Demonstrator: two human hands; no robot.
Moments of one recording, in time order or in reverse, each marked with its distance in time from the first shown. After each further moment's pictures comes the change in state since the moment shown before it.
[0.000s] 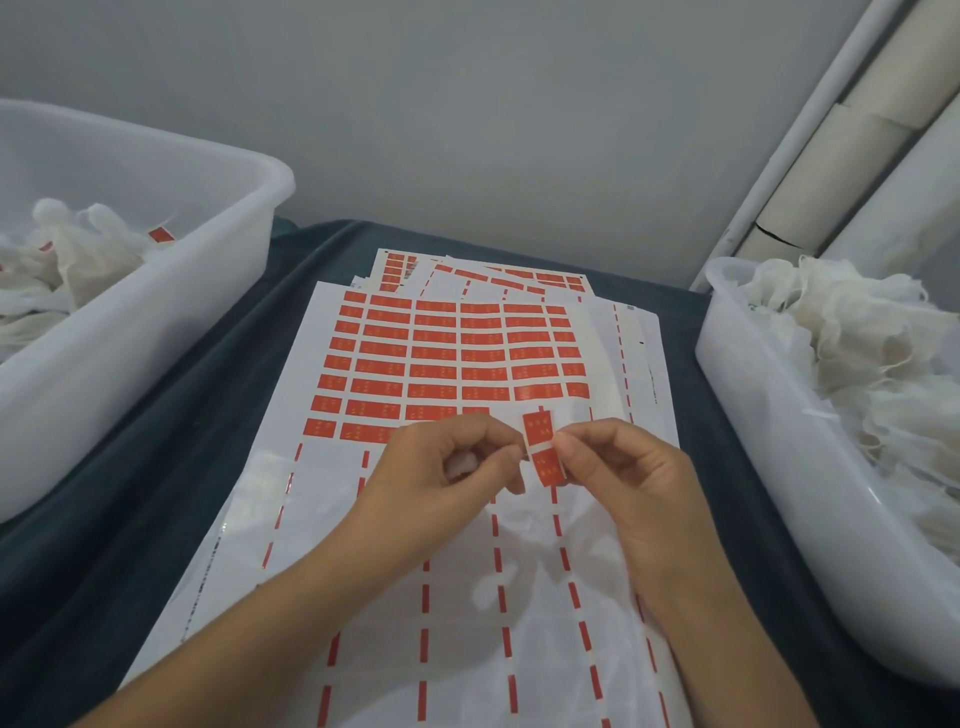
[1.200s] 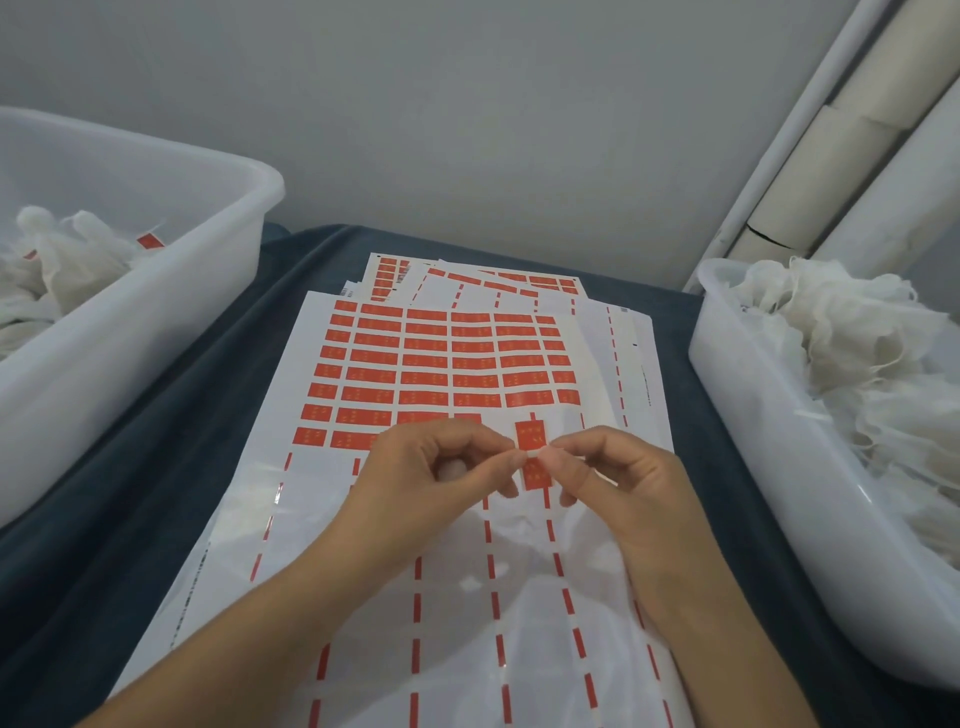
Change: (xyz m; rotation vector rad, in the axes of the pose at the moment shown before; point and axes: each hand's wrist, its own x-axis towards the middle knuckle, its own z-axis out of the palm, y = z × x) left_hand 0.004 0.005 -0.002 -0.095 -0.018 -0.089; right_hand 0.002 -0.004 -0.002 -0.074 -0.038 0.016
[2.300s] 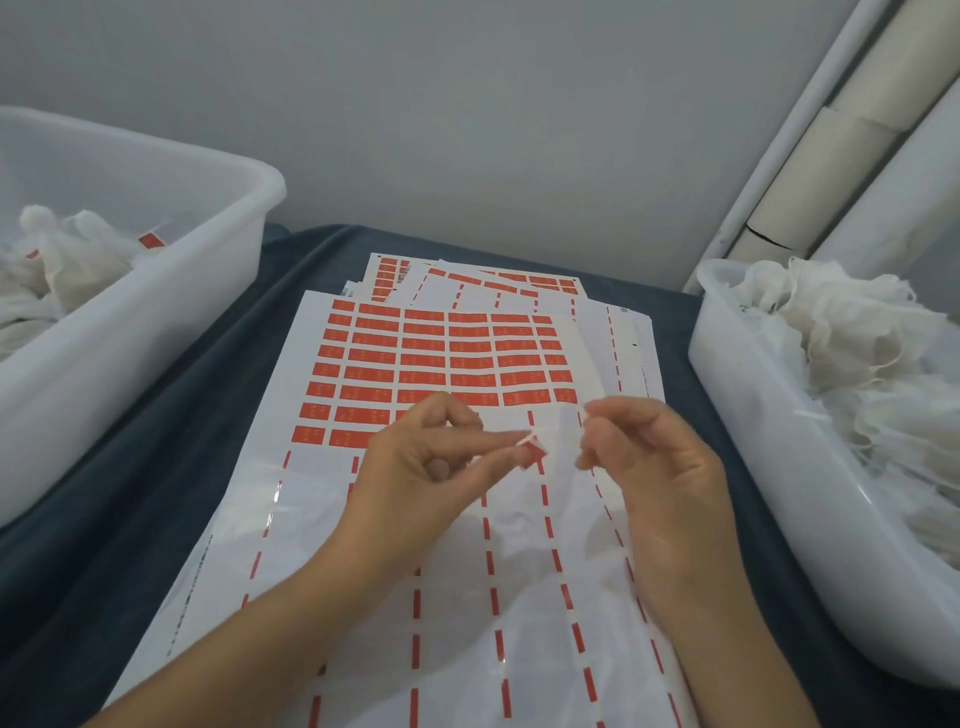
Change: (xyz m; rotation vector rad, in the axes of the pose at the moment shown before) left_hand -0.006 0.000 0.002 -0.047 0.107 0.044; right_hand -0.001 0.001 -0.004 0.147 0.135 -0.126
